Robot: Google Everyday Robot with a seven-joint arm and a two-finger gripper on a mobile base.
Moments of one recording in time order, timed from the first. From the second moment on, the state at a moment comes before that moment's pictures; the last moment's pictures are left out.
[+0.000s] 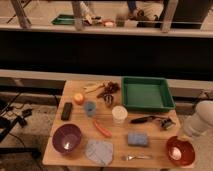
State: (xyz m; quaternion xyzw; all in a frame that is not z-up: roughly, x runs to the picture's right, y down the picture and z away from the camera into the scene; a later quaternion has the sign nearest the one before) arm 0.407 0.242 0.740 -0.33 -0.01 0.17 0.93
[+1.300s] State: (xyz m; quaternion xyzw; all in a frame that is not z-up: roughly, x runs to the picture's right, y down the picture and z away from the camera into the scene) arm 0.263 0.182 0.607 -0.29 -0.15 0.06 0.94
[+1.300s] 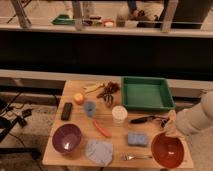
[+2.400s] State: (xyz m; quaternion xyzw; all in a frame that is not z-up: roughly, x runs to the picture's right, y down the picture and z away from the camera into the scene) arm 0.157 0.133 0.627 -0.29 -0.22 -0.05 0.93
